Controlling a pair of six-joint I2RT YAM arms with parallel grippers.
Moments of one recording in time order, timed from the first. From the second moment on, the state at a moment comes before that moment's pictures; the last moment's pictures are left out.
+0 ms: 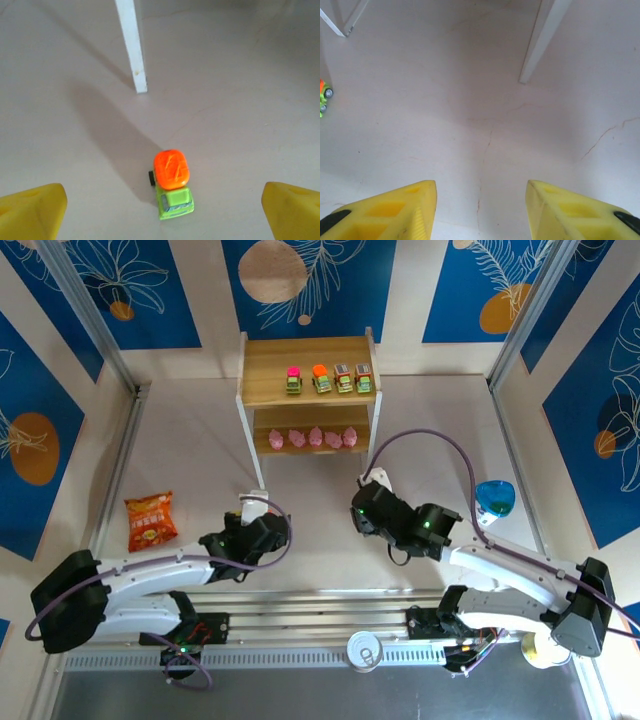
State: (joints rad) left arm -1.01 1.18 0.52 -0.24 -0.71 -0.70; right arm 0.97 1.05 0.85 -0.73 0.46 0.49
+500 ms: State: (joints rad) left arm -1.03 1.37 0.62 -0.35 -0.71 -0.97; right arm 0.93 0.94 0.62 -0.54 0.40 0.49
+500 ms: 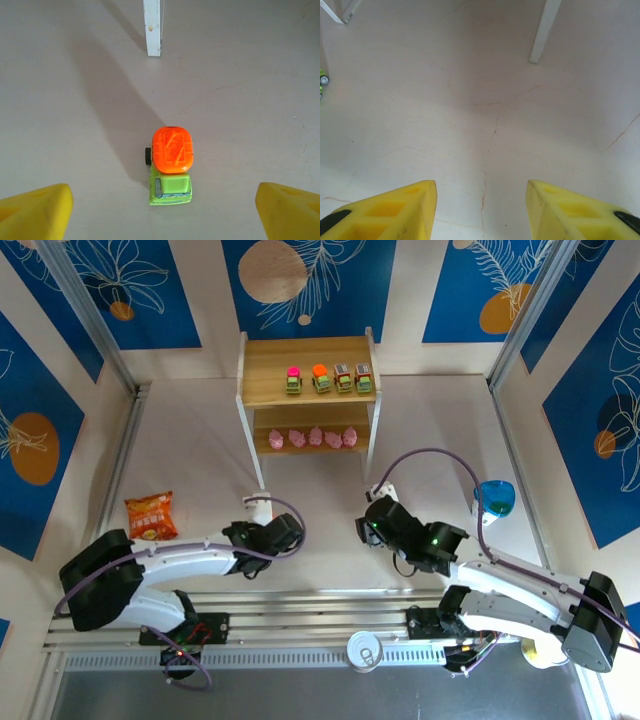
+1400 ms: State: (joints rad) left arm -1.03 1.61 0.73 -0.41 -0.69 -1.12; right arm 0.93 0.89 0.55 -0.47 0.41 0.52
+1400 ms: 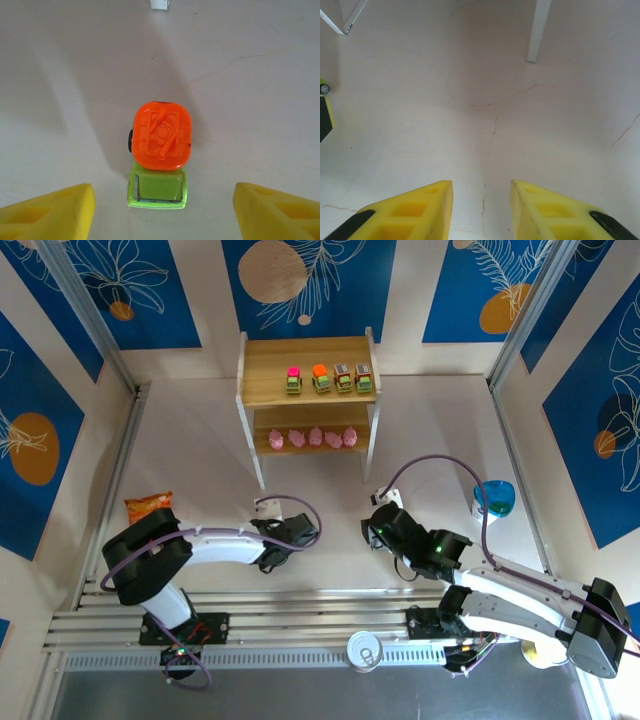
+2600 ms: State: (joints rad) left arm -0.96 1.61 0.68 -0.26 -0.63 -0.99; right arm 0.93 0.90 0.54 -0.47 0.42 0.53
